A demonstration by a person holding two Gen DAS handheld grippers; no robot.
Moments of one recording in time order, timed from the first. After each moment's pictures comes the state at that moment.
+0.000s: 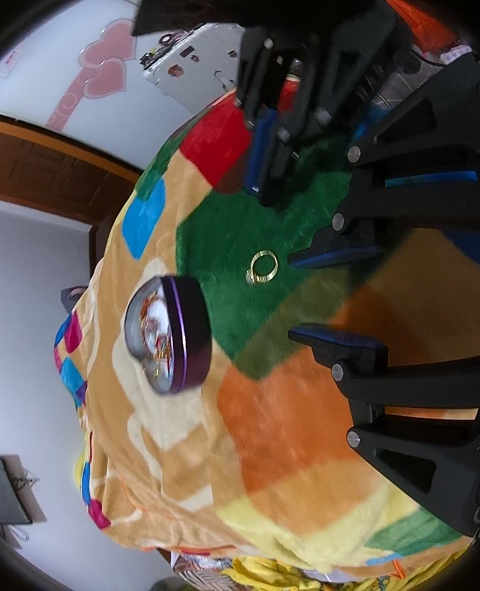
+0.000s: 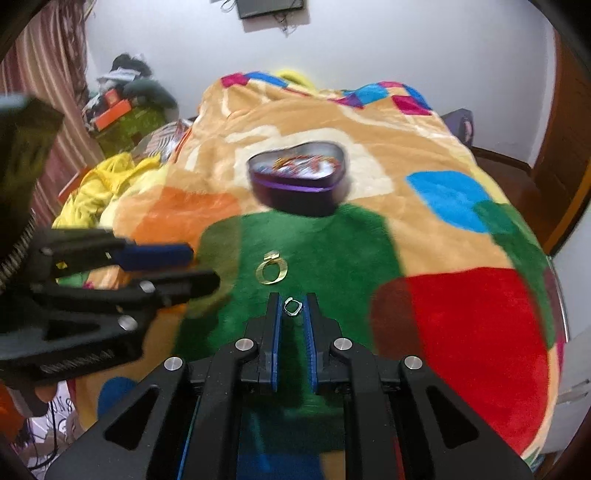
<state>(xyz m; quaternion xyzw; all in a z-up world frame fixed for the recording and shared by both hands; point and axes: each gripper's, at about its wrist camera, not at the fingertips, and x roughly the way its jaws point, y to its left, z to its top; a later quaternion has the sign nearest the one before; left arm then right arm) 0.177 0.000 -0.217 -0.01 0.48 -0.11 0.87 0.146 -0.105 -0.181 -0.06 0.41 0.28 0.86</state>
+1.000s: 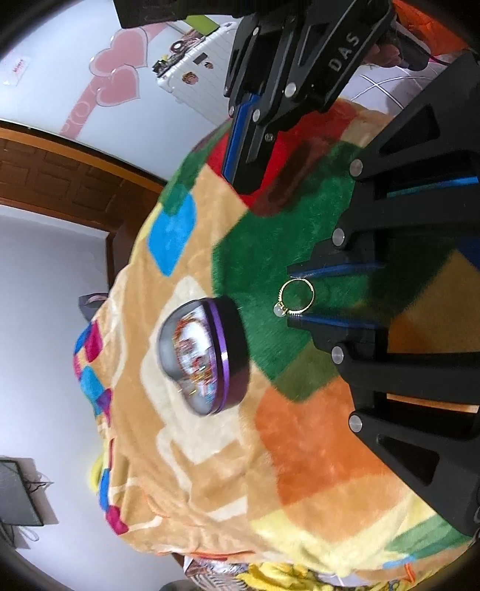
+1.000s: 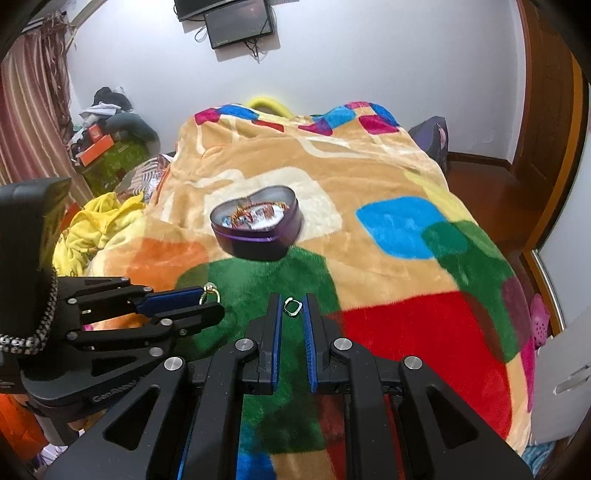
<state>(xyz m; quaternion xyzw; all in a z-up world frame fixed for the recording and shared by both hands) 0.183 -0.009 -0.195 -0.01 0.44 -0.11 0.89 0.161 -0.129 -0.150 -0.03 0.38 0.25 0.89</state>
